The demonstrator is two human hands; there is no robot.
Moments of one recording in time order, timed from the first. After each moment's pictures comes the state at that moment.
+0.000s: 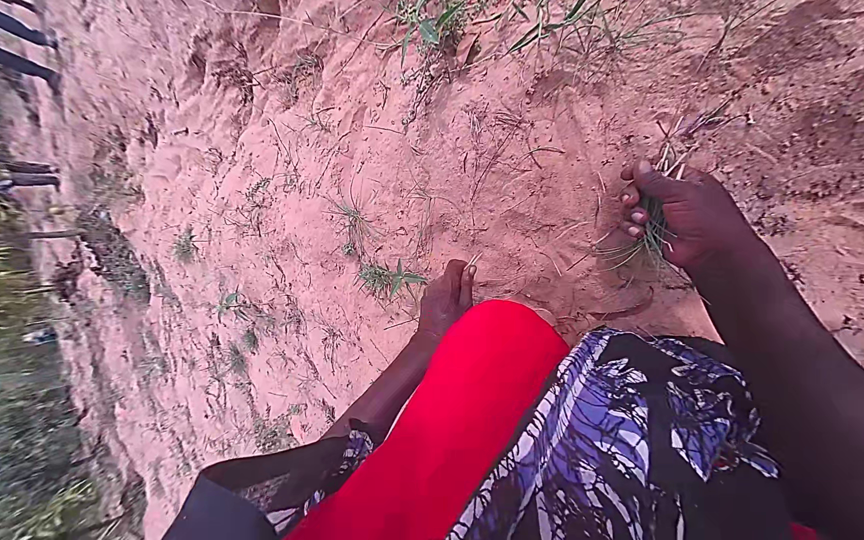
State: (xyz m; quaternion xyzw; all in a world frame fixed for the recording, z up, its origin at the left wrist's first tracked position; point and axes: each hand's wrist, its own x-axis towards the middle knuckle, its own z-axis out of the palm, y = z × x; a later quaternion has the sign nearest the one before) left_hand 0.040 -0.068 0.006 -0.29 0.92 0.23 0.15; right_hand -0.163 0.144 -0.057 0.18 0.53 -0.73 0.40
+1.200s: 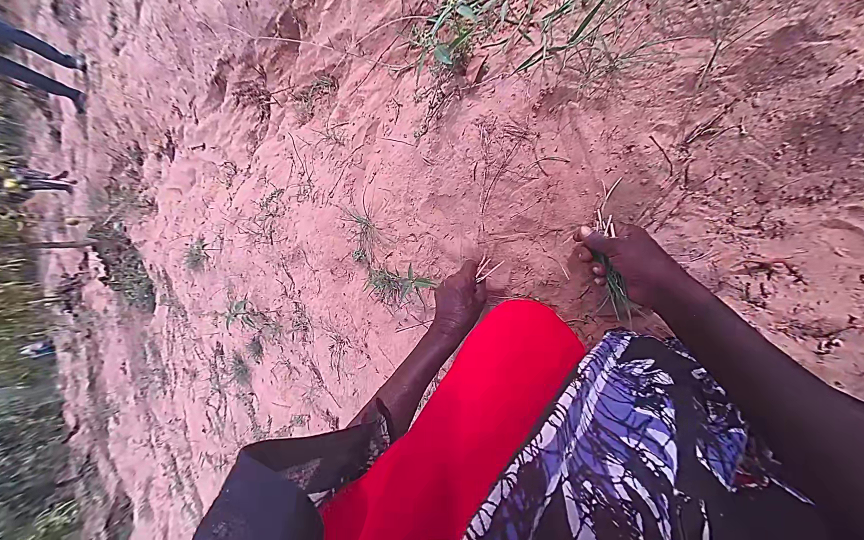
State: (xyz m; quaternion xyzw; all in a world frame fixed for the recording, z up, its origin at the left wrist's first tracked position) left_hand 0.026 -0.078 -0.012 -0.31 0.89 0.18 0.27; right_hand -0.111 0.123 -0.059 0.18 0.56 -0.63 0.51
